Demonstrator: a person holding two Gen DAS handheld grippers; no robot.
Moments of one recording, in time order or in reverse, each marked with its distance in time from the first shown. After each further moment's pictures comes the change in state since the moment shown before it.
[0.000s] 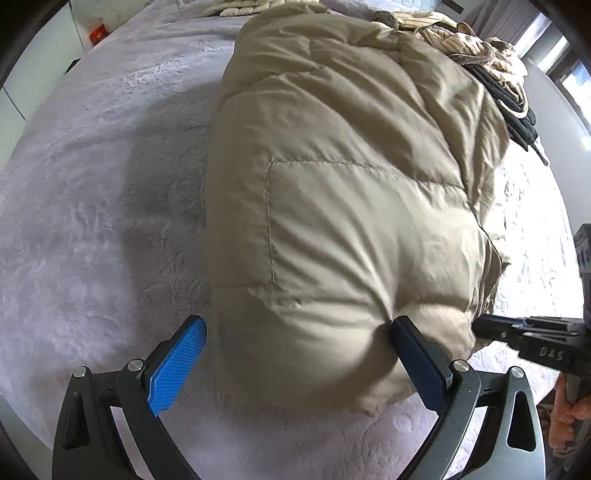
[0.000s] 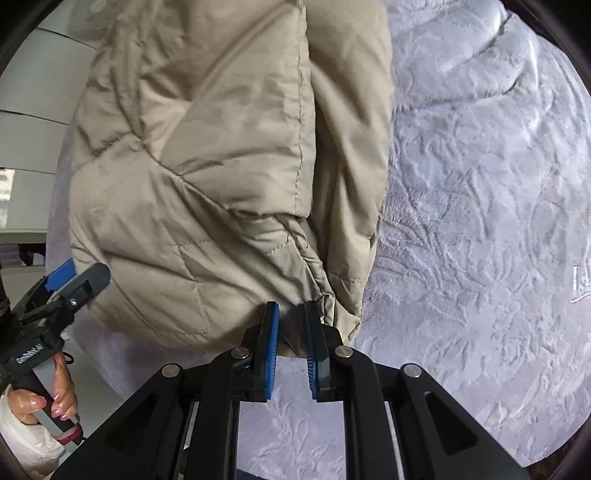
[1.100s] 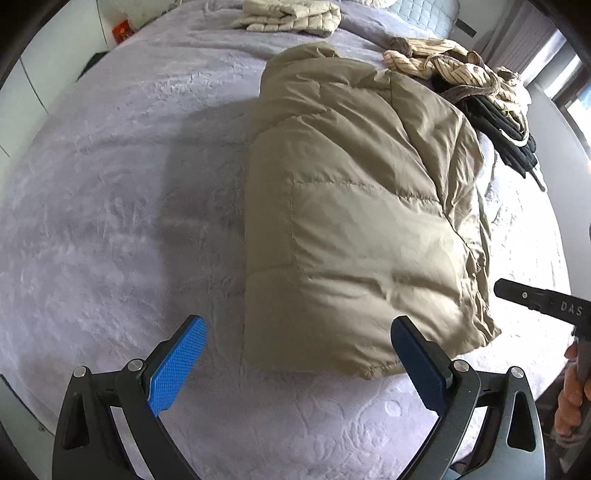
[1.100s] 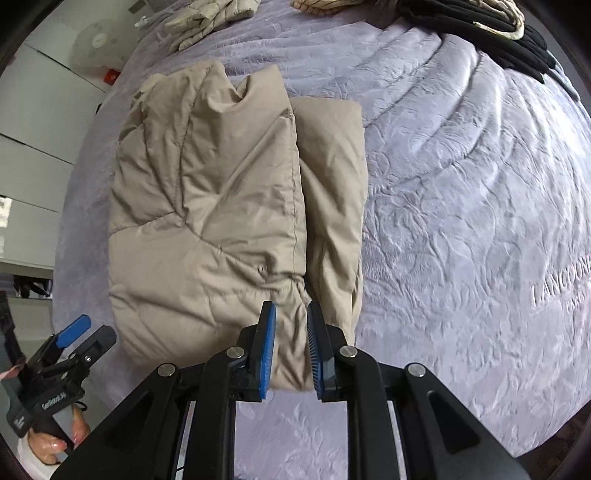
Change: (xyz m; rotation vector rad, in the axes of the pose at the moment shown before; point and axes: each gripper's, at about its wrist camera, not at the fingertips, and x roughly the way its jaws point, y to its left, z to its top) left arm -0.051 0.017 -0.011 -0.074 -0.033 -0.010; right arm -0.070 0.006 0.015 0.047 -0.164 -0.033
